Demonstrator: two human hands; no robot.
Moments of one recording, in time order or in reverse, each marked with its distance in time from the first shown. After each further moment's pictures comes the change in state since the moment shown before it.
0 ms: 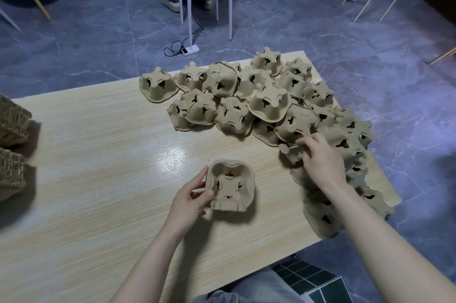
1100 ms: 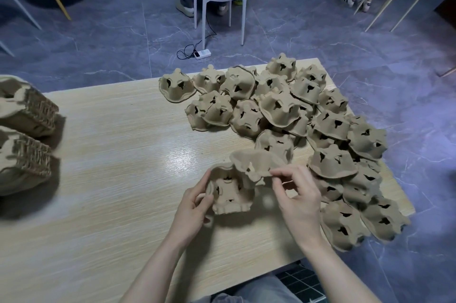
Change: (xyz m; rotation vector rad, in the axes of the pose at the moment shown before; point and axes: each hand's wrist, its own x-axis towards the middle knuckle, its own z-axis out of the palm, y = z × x) left_hand -0.026 -0.003 -0.023 0.118 0.003 0.116; right_hand -0.096 -0.111 0.004 0.716 0.237 -0.209
